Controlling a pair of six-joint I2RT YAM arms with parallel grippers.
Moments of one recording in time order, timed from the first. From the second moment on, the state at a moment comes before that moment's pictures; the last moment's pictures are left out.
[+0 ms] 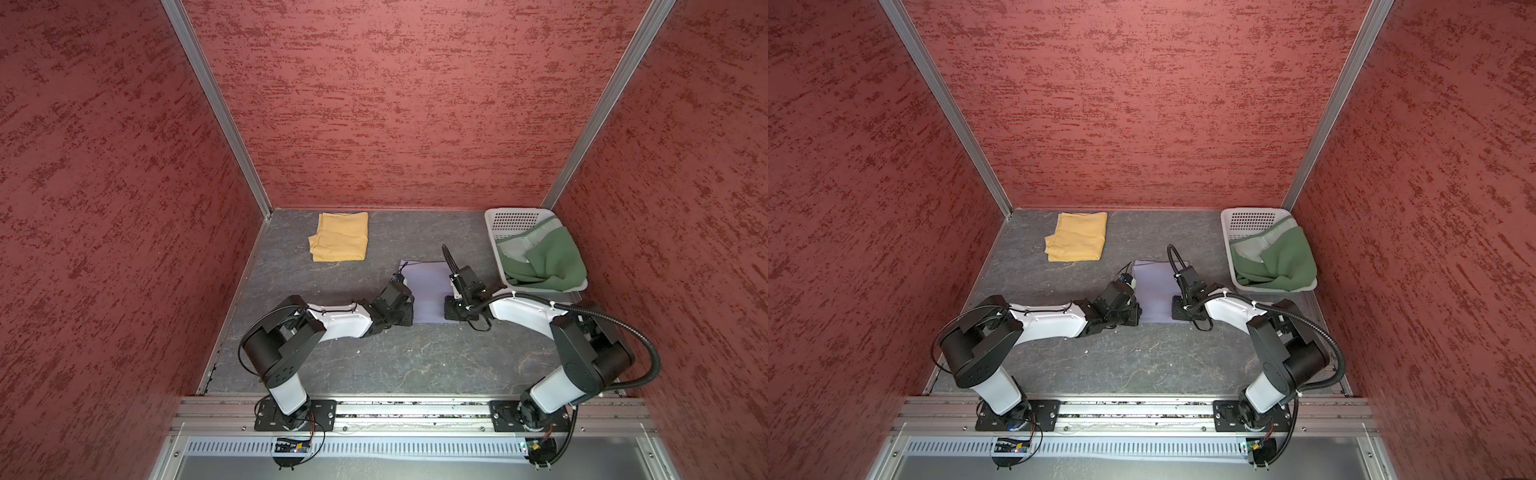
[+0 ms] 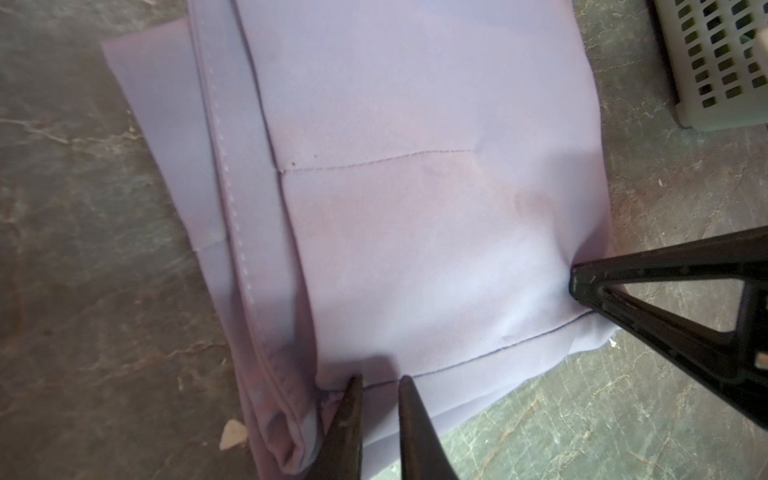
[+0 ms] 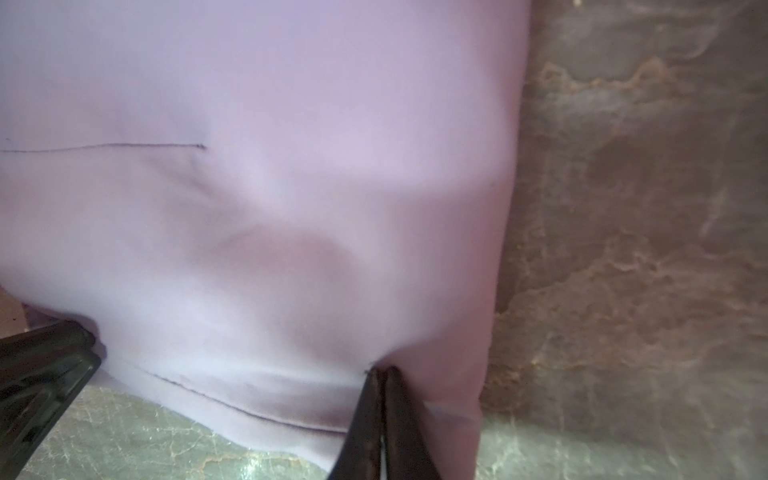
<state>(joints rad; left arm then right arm) -0.82 1.70 0.80 0.03 -0.03 -0.67 0.51 1.59 0.82 -0.39 -0.08 0.56</state>
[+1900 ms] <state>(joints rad) -0.62 1.86 0.91 0.22 0.34 -0.83 0.47 1.67 0.88 -0.31 -0.11 0.55</state>
